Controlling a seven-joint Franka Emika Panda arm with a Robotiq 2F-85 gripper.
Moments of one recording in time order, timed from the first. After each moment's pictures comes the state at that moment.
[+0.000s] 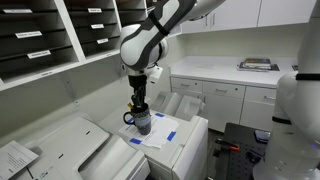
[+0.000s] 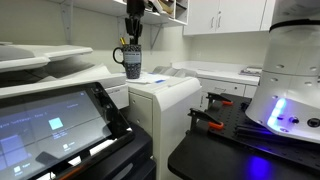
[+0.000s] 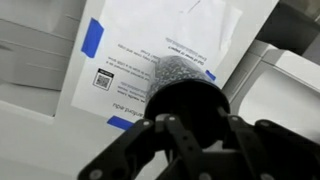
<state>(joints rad) 0.07 0.00 -0.05 -2.23 0.07 2.31 -0.41</state>
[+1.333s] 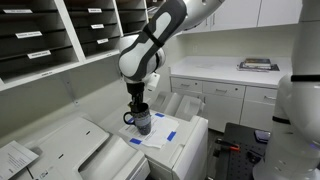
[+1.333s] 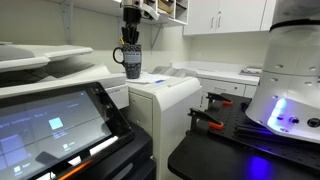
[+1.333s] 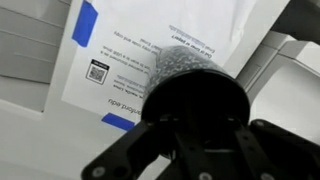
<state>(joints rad) 0.04 0.08 -0.01 -2.22 0.07 2.40 -0.42</state>
